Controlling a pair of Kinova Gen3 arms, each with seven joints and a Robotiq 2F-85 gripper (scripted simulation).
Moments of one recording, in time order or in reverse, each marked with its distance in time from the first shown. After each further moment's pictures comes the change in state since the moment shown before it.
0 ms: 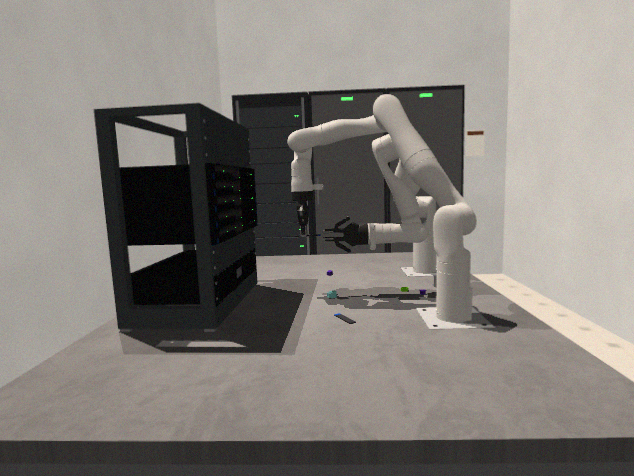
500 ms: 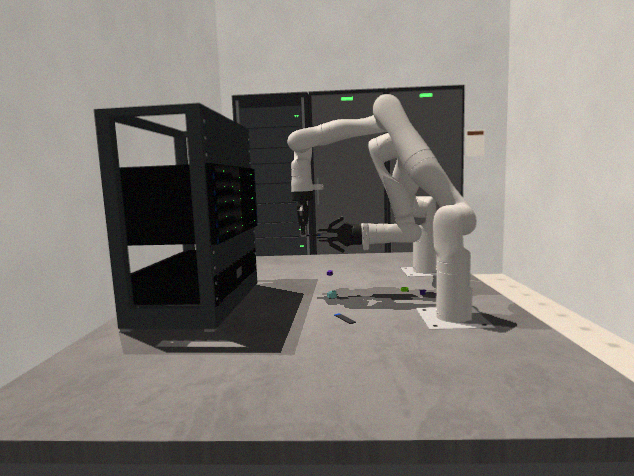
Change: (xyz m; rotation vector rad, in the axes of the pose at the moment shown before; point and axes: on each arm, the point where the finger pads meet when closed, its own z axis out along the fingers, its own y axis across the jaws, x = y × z) left arm 0.000 0.000 0.000 0.000 0.000 0.000; right arm 0.000 0.000 0.022 0.000 0.000 0.000
